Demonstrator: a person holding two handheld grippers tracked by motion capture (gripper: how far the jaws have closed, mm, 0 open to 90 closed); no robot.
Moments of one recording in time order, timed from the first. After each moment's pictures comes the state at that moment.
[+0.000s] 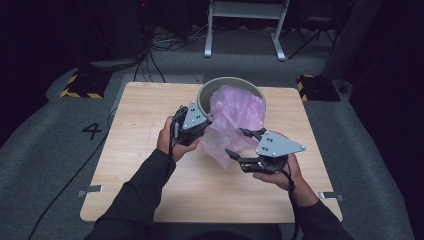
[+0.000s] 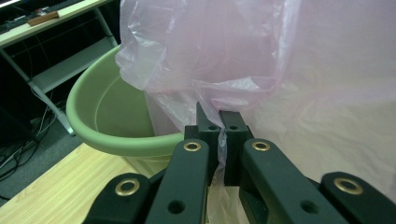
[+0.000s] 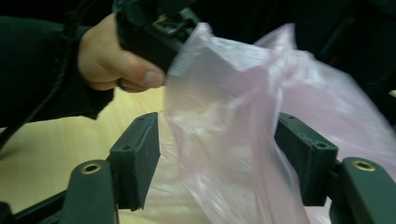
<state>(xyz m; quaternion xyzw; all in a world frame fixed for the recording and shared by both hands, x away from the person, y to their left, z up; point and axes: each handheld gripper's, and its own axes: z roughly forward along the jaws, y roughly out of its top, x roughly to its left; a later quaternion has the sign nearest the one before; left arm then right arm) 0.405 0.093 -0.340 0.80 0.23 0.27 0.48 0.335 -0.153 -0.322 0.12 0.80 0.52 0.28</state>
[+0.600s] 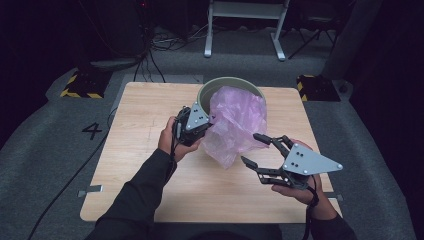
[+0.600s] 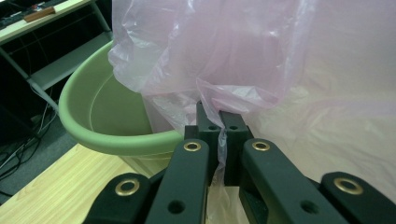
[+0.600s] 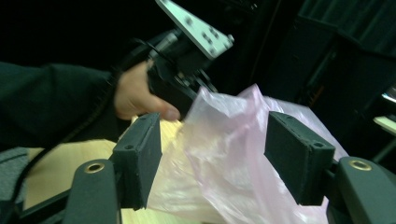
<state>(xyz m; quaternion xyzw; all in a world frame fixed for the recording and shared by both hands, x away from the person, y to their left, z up) 0.405 0.088 -0.342 0.81 0.23 0.27 0.46 0.293 -0.185 -0.298 0.10 0.76 0.57 0.30</state>
